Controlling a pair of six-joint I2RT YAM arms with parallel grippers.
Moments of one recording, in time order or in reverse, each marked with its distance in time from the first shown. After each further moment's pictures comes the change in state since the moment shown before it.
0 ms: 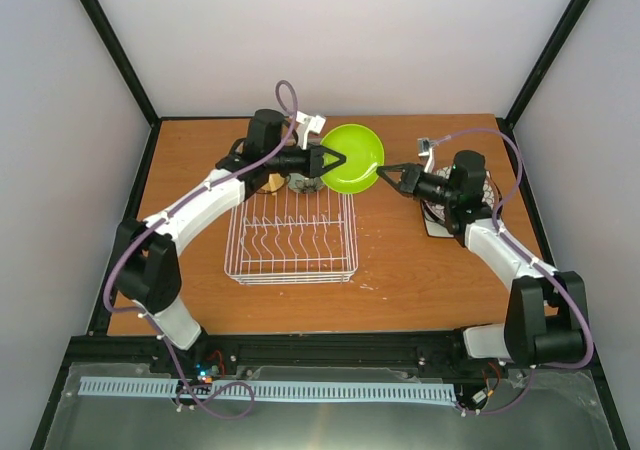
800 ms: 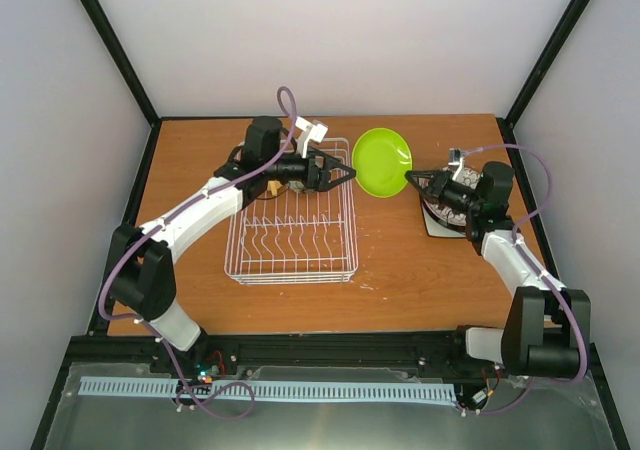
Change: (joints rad) left arm 0.013 -0.038 -0.073 0.039 0.027 0.042; right arm -0.204 -0.080 -0.089 -0.027 -0.075 0.020
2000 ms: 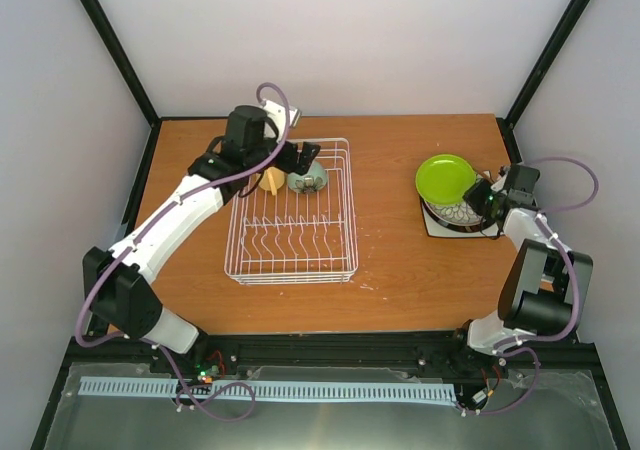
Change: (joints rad) left arm 0.005 -0.107 0.144 -0.356 -0.721 0.333; right arm -0.254 0.271 0.179 -0.492 0.623 -0.375
